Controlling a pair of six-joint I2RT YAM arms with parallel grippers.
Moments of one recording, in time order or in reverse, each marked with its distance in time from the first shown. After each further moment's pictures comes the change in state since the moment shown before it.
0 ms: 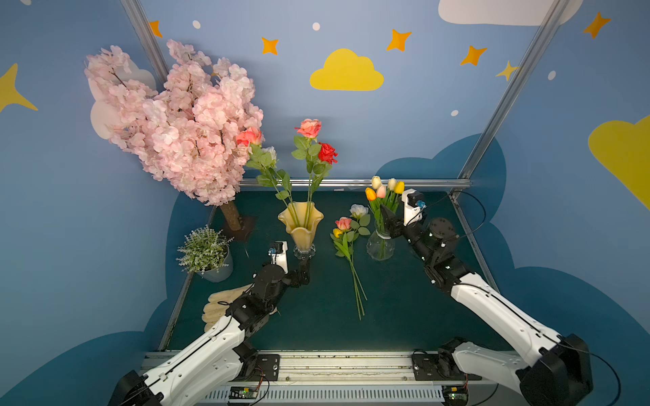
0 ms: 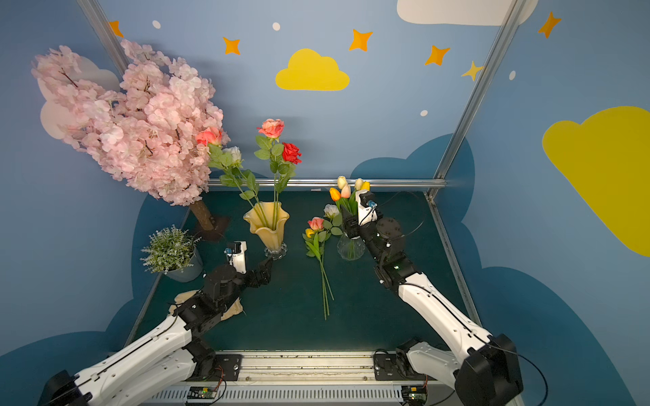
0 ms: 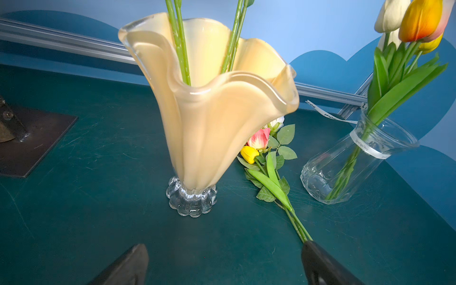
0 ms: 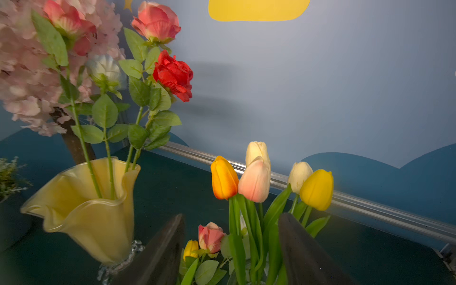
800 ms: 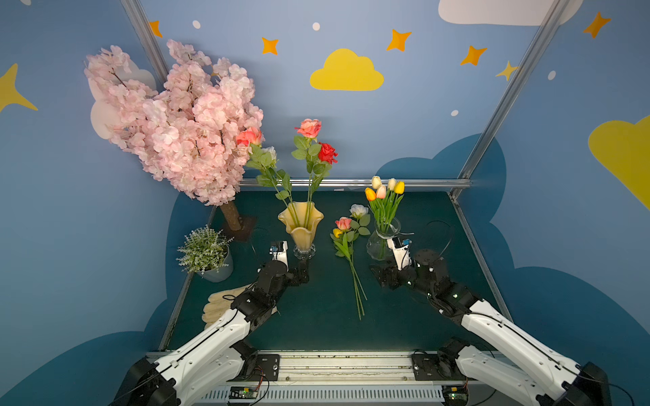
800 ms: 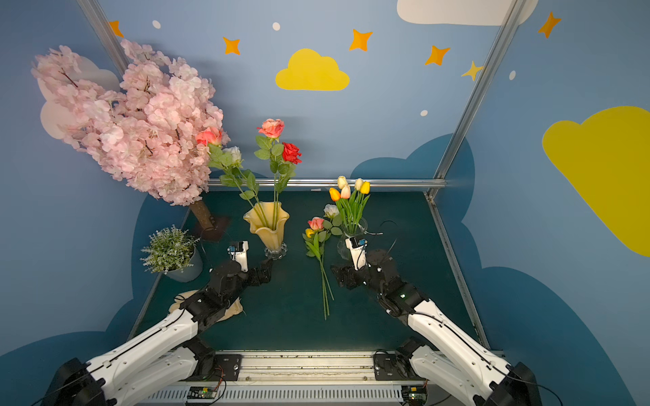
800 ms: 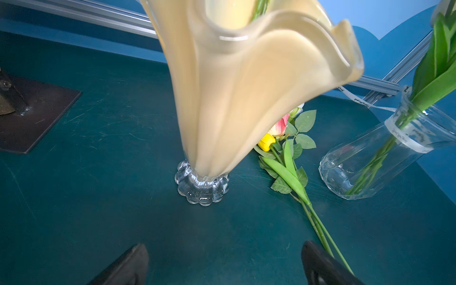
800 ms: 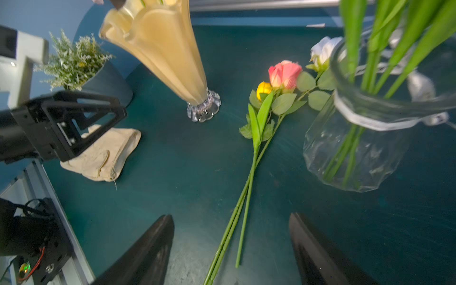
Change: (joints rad) left arm 0.048 0.087 0.006 -0.002 0.023 -0.035; right arm 0.160 -0.143 -0.227 -0.468 -0.143 0.250
